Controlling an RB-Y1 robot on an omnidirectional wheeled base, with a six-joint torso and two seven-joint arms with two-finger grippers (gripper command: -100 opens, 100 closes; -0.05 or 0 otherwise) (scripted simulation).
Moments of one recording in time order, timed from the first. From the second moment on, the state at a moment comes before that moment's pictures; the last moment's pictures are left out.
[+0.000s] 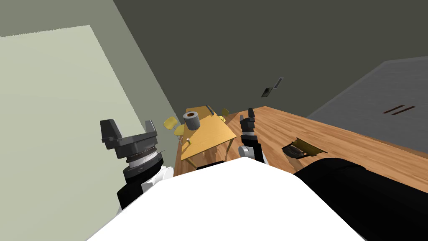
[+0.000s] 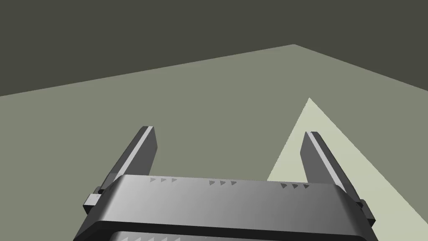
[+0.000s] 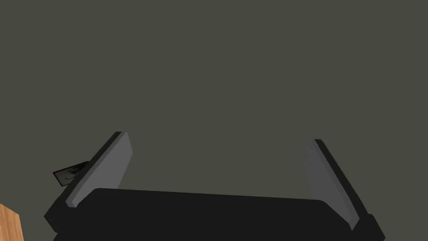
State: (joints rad) left arm 0.54 0.01 -0.05 -2.39 0.10 -0.60 -0.04; right arm 0.48 0.04 -0.05 -2.32 -0.08 -0.38 0.17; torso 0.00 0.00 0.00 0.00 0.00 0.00
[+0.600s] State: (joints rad) left arm 0.47 0.11 -0.01 -2.24 0.19 -0.60 -0.02; right arm 0.48 0.04 -0.05 -2.32 -0.08 -0.38 0.17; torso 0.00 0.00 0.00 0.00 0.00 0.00
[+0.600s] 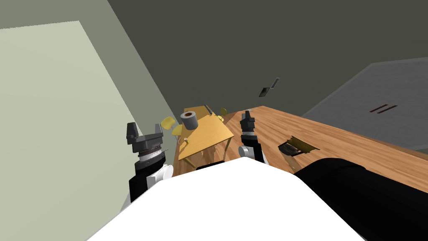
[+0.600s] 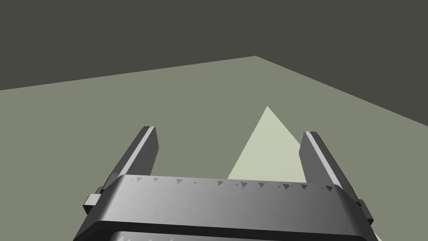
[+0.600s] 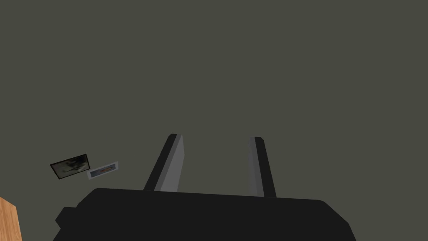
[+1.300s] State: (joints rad) left arm 0.37 0.14 0.07 -2.03 0.36 -0.58 0.03; right arm 0.48 0.04 -0.05 -2.32 -0.08 -0.38 0.17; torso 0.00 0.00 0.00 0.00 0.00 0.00
